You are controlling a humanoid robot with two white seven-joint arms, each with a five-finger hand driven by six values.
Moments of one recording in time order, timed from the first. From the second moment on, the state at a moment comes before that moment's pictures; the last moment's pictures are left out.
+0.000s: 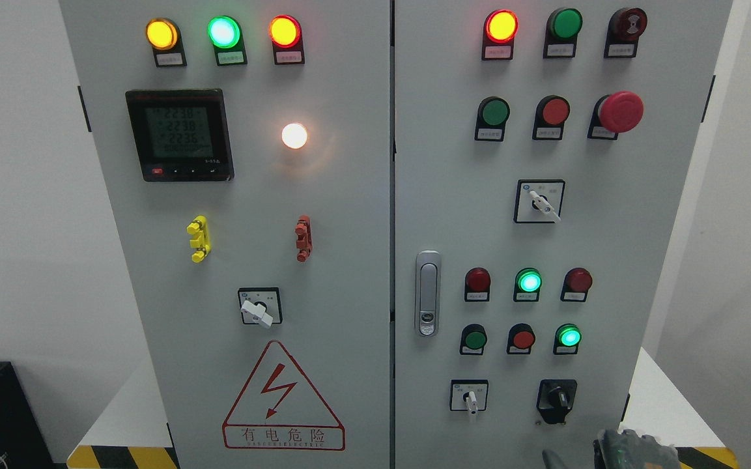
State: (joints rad) left arm 0.00 -0.10 -0.11 -0.08 0.14 -0.08 0.05; right arm -0.17 -0.17 0.13 -1.82 1.26 0.49 0.36
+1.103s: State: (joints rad) left arm 0.00 -0.10 -0.11 -0.08 0.14 -0.08 0.05; right arm -0.25 -0.14 0.12 -1.78 1.28 0.51 0.38
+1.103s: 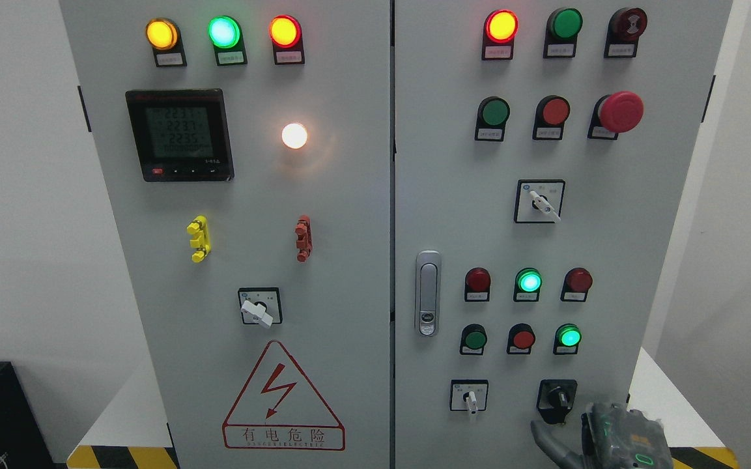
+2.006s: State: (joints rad) left arm 0.00 -0.10 -0.11 -0.08 0.14 -0.08 0.05; right arm -0.27 -0.14 0.10 -1.74 1.28 0.53 0.38
